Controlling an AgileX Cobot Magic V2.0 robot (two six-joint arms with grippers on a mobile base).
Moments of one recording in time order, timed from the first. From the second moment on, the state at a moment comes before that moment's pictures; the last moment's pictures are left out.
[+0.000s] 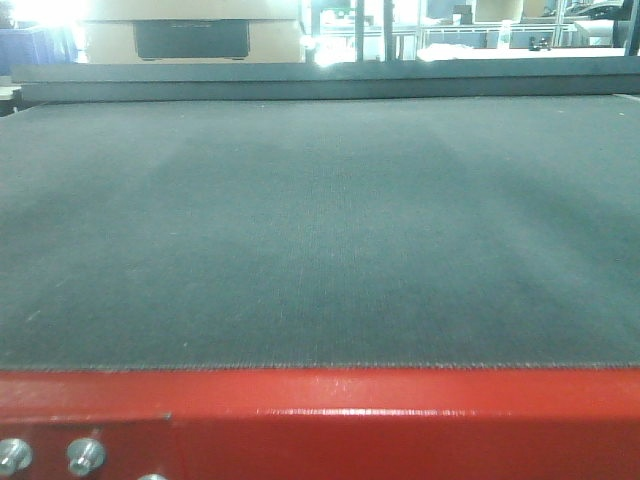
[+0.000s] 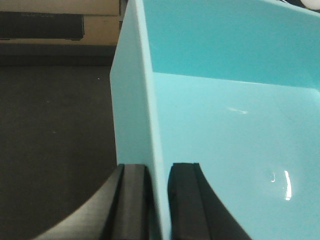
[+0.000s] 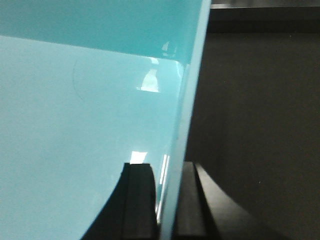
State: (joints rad) left arm -0.30 1.52 -1.78 0.03 0.65 -0.15; right arm 0.13 1.55 -1.66 0.17 0.63 0.02
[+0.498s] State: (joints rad) left arm -0.30 1.52 -1.78 0.03 0.65 -0.15; right arm 0.13 1.55 -1.66 0.17 0.63 0.02
